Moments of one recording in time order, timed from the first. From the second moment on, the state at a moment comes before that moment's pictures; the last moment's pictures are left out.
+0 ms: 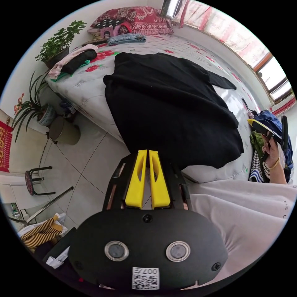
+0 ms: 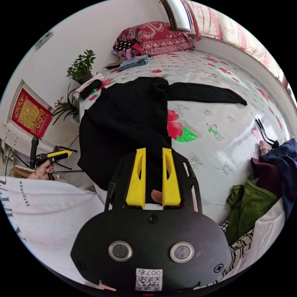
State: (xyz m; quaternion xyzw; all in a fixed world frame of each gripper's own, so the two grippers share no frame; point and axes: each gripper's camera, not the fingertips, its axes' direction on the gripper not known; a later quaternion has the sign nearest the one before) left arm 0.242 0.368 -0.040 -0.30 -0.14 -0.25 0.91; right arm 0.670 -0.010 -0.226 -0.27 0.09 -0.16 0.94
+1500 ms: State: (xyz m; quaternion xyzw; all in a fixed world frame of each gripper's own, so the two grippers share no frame) left arm 0.237 0.371 -0.078 -0.29 -0.15 -0.23 0.91; right arm 0.654 -0.009 -0.155 -0.34 0.06 -0.25 0.90
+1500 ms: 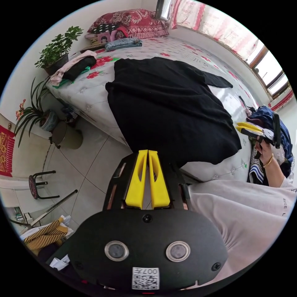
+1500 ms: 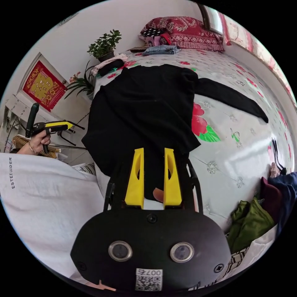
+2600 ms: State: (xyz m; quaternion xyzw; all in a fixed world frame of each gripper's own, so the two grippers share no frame) left arm 0.102 0.247 0.145 -0.35 -0.12 -0.15 0.92; right arm 0.895 -0.274 -0.154 -0.16 0.13 0.16 0.97
